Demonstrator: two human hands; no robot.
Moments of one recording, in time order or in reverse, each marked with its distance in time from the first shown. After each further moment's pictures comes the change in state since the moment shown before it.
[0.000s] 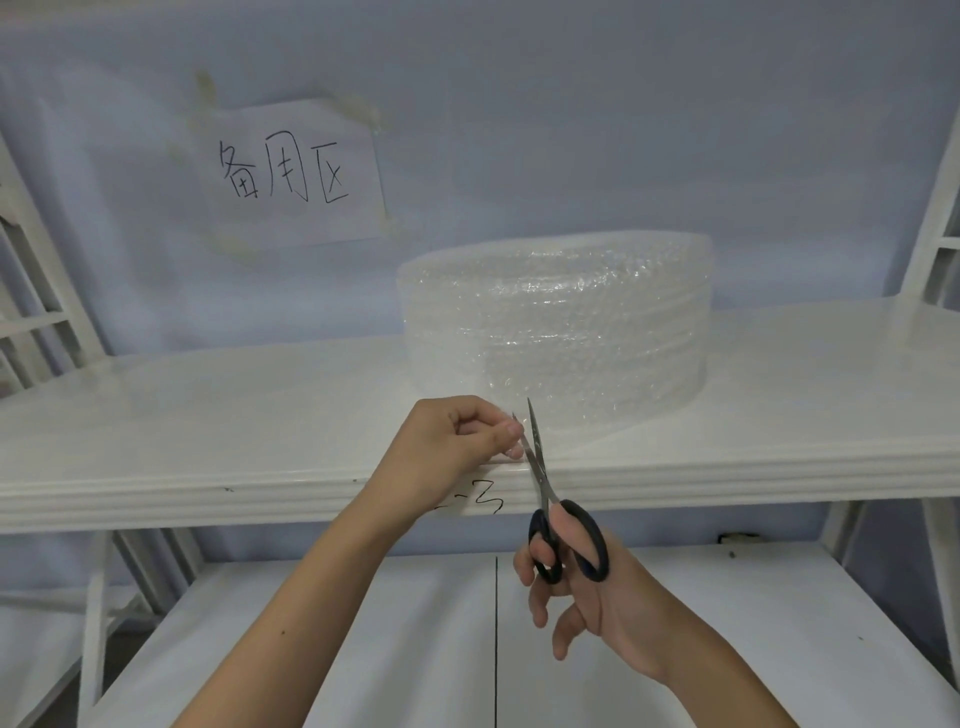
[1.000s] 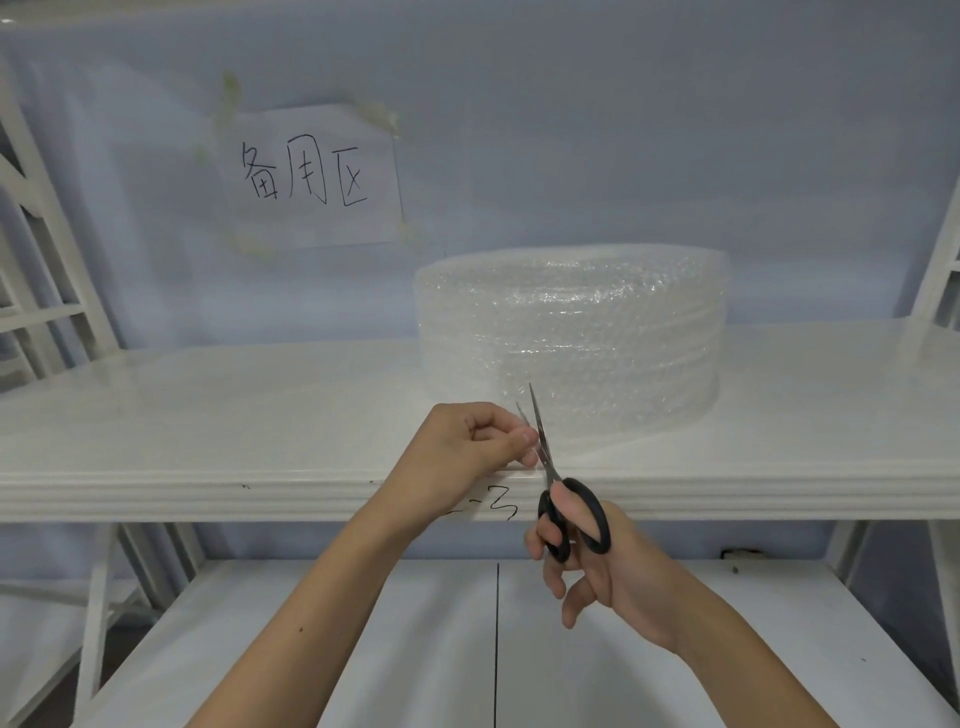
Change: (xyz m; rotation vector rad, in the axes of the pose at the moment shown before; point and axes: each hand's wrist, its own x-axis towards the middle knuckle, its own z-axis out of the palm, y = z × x) left_hand -0.001 0.000 -0.004 -0.024 -0.030 0.015; right_hand 0.011 -0.023 0.004 -0.118 0.046 -0.031
